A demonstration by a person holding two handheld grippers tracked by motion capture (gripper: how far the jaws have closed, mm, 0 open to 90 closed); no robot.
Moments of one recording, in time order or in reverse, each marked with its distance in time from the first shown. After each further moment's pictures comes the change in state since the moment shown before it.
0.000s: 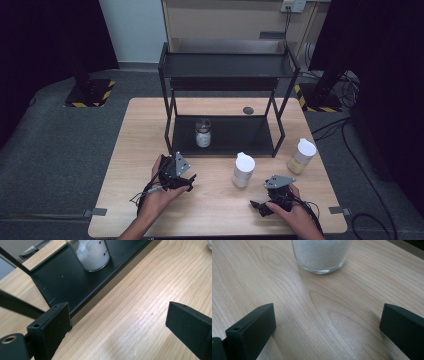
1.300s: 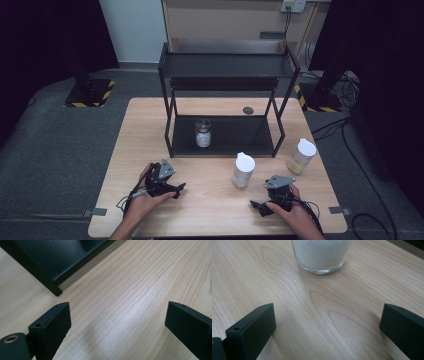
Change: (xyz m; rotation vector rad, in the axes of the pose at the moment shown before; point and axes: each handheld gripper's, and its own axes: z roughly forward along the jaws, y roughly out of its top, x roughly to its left) left arm 0.041 -0.042 -0.004 0.040 -0.155 -0.115; right arm 0.000 0.000 0.000 0.000 0.000 0.000
